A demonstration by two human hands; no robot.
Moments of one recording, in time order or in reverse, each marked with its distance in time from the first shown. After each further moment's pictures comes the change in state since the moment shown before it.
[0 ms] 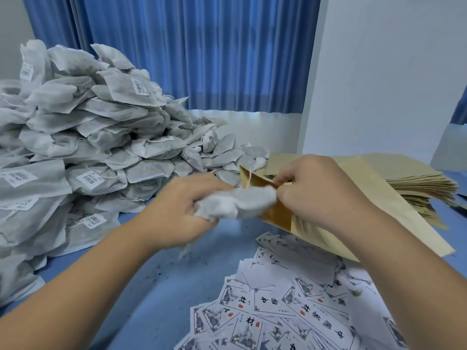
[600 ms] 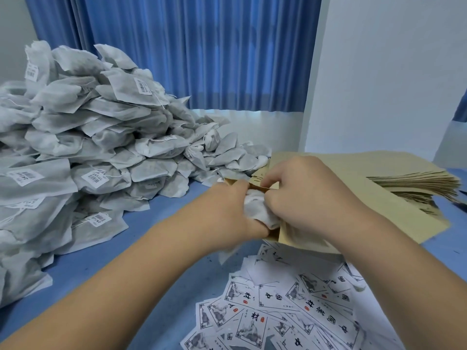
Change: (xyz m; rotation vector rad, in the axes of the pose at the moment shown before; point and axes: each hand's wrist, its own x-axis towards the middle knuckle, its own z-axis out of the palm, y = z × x) left_hand 0.027 0.046 0.027 0.242 -0.299 -0.515; right_hand -0.008 -0.015 0.006 -0.014 -0.043 -0.106
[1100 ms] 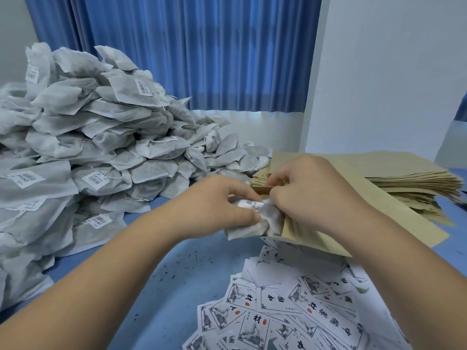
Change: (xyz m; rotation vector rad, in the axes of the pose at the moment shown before) left_hand -0.003 -0.014 -0.017 -0.391 -0.035 0.093; right_hand 0.005 0.008 0.001 0.139 0.025 0.052
